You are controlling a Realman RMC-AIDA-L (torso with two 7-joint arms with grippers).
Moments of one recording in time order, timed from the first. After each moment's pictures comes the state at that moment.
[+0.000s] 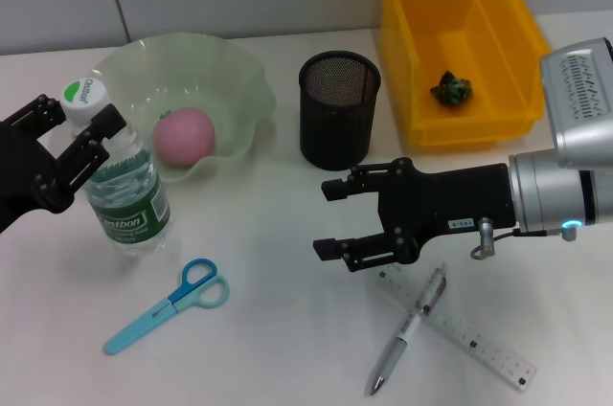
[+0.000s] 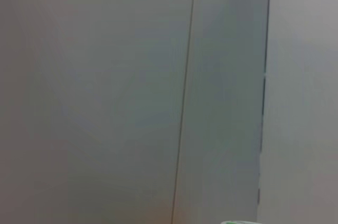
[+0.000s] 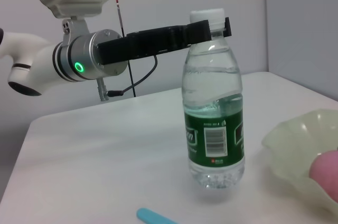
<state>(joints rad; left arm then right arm) -0.37 -2.07 0.62 0.38 1.49 1.69 -0.91 0.52 2.08 -1.08 -0.73 -1.81 -1.48 1.32</state>
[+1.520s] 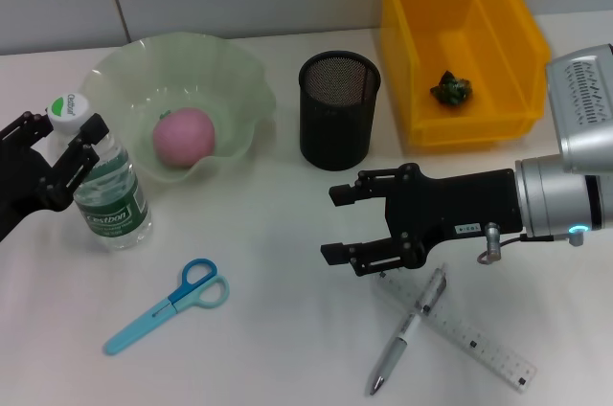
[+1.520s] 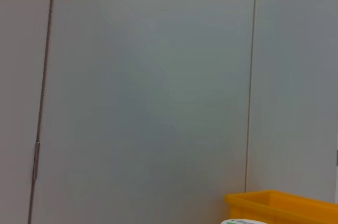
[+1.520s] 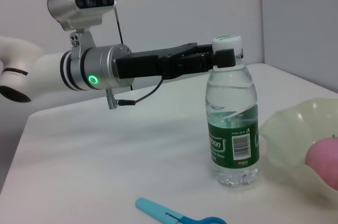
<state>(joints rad) -0.38 -2.07 0.55 0.27 1.47 1.51 -0.74 0.51 2.08 -1.08 -0.73 -1.82 -1.48 1.33</state>
